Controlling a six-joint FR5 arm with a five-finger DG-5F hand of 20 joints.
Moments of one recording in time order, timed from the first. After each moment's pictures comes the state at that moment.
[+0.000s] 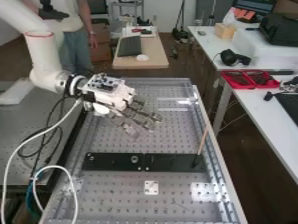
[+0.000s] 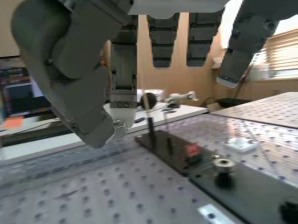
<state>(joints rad) 1.79 -1.83 -2.12 -2.45 -1.02 -0.58</state>
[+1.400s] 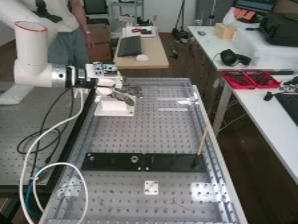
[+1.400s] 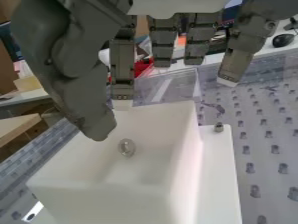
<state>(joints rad) 1.76 -1.75 -2.14 -2.72 -1.74 -0.57</state>
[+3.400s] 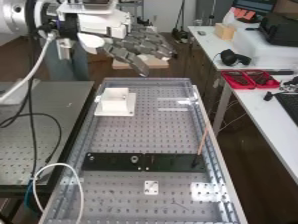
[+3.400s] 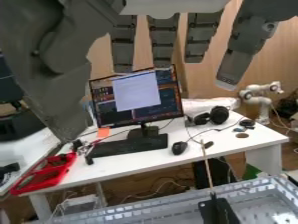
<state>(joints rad) 1.51 -1.60 -1.75 -3.07 -1.60 -0.60</state>
